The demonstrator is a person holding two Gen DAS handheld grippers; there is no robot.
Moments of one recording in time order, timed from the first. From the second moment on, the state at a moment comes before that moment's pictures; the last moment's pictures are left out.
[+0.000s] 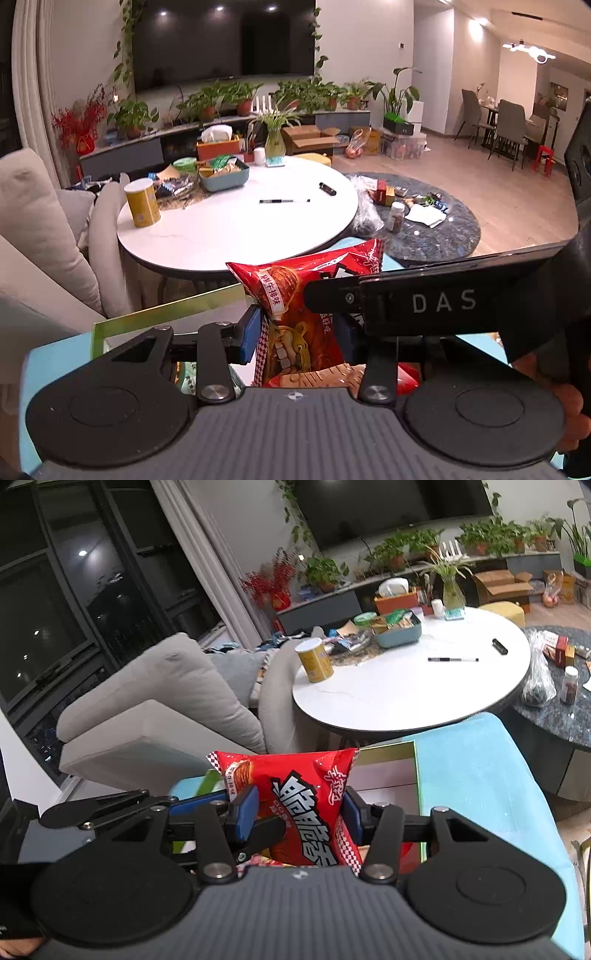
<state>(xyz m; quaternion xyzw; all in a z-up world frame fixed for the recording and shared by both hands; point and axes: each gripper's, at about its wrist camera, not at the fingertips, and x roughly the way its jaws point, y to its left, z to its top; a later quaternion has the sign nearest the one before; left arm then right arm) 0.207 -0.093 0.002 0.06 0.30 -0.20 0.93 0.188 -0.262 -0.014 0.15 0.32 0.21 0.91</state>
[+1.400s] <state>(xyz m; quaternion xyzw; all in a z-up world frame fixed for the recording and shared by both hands) 0.220 -0.057 0.007 0.05 0.30 -0.15 0.94 0.192 -0.266 -0.014 0.14 0.32 0.20 0.92</state>
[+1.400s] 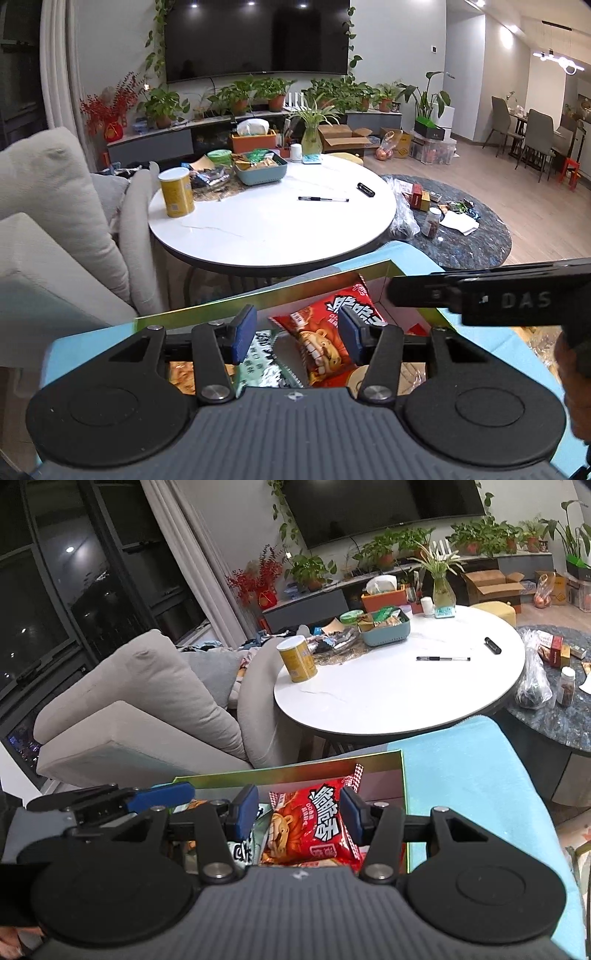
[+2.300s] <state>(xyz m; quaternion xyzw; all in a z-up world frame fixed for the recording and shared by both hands) 0.068 0.044 0.038 0.04 0.25 -0.07 0.96 0.048 -0.230 0.023 0.06 0.28 0.27 0.92</state>
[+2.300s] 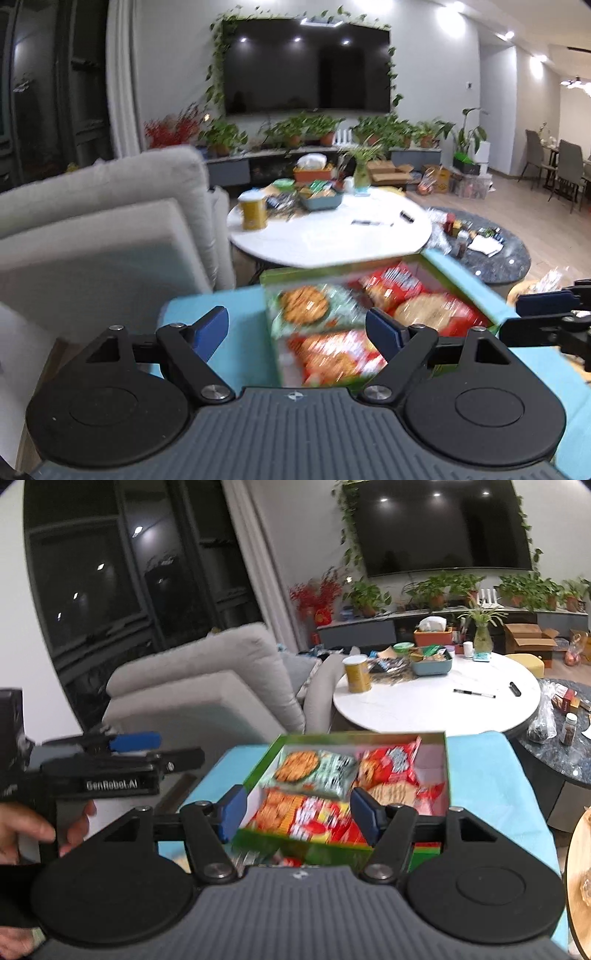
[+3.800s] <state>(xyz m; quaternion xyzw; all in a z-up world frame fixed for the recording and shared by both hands) 0.012 0.135 -0.082 -0.05 0.41 -0.17 0.89 0.034 -0.114 -0.092 0.11 0.48 0.28 0.83</state>
